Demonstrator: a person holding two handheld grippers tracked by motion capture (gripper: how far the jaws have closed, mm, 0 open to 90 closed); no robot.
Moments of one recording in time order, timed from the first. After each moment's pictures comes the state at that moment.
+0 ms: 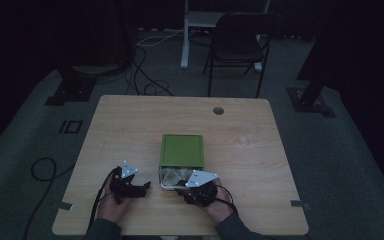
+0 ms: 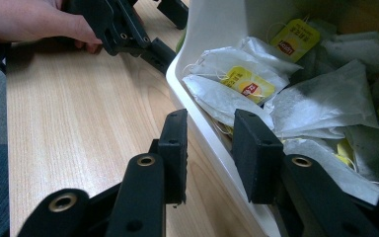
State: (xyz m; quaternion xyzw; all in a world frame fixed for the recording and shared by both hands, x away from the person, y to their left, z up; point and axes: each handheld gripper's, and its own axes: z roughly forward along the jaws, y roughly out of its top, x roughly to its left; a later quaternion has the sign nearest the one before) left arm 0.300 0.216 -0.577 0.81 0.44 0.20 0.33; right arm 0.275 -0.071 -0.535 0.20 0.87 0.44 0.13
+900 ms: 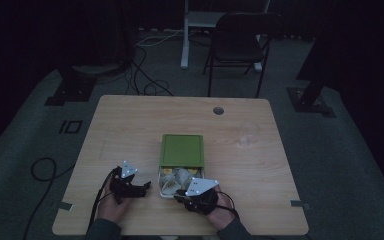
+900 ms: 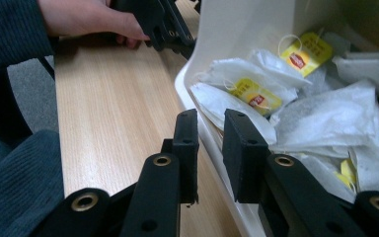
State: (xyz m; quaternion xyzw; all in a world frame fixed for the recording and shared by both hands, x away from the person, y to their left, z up) left arm 0.300 0.216 -0.577 0.81 0.44 0.20 0.33; right arm 0.253 -0.071 -0.530 0.17 0.87 0.45 0.10
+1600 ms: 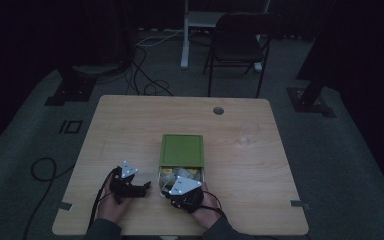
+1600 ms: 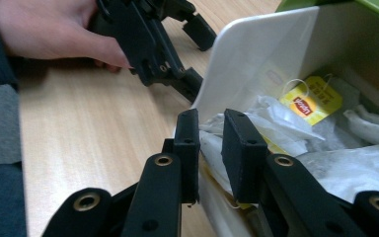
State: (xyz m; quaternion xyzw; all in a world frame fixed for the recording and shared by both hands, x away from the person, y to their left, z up) left arm 0.300 0.216 -0.577 0.81 0.44 0.20 0.33; right arm 0.254 -0.030 -0.528 0.17 0.87 0.44 0.16
